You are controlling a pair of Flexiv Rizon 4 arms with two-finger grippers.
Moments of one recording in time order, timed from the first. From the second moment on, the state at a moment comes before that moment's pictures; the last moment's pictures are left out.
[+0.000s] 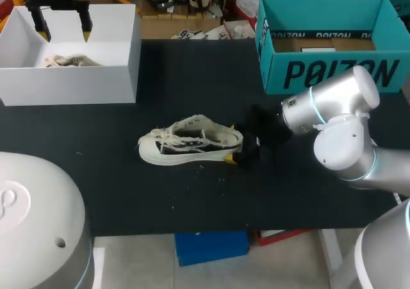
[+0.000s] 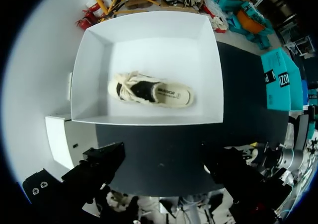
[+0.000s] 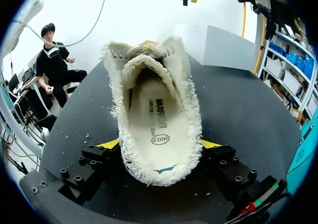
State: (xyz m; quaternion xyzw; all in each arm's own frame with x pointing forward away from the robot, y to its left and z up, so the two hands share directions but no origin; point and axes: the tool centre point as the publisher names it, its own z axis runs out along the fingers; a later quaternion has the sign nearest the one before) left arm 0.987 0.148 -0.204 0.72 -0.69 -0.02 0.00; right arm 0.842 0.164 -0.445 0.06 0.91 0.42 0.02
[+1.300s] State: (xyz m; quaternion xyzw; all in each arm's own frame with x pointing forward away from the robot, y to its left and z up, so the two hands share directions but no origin) left arm 0.884 0.002 -0.206 0.70 -0.71 -0.03 0.05; right arm 0.842 0.164 -0.445 0.06 0.91 0.42 0.02
